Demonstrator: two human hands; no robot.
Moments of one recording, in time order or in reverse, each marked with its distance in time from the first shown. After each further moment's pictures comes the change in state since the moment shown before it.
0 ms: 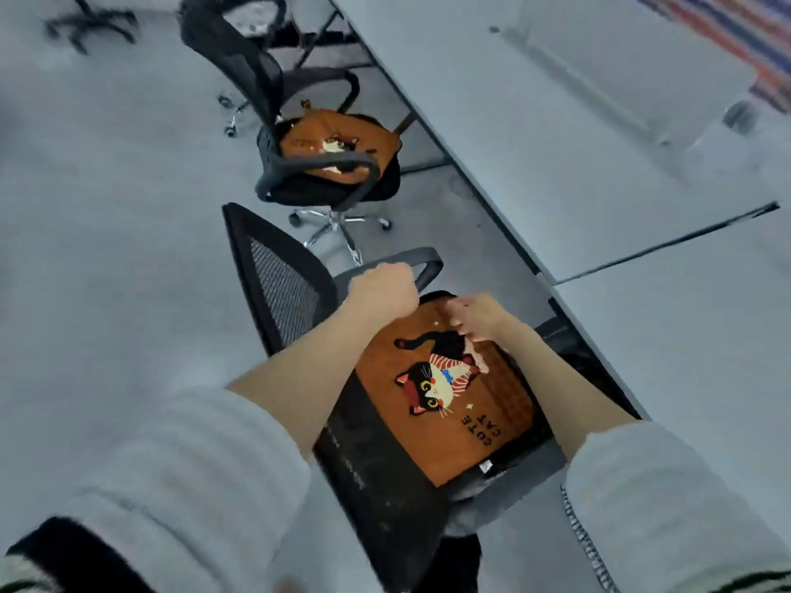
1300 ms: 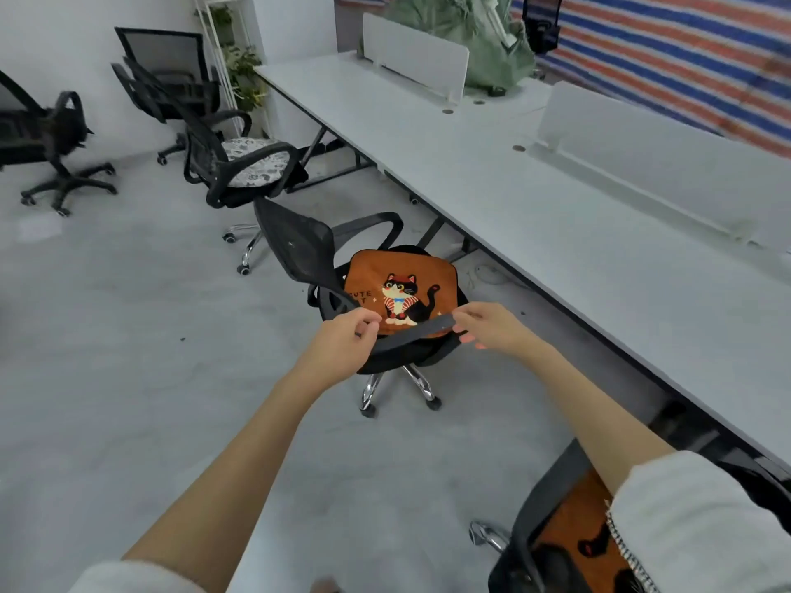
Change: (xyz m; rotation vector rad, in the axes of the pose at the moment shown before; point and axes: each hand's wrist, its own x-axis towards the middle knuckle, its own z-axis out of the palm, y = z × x) left_hand 0.253 -0.339 -0.307 -0.428 0.062 0.175; right_hand 0.225 -0.416 0.027 0.086 0.199 -0.183
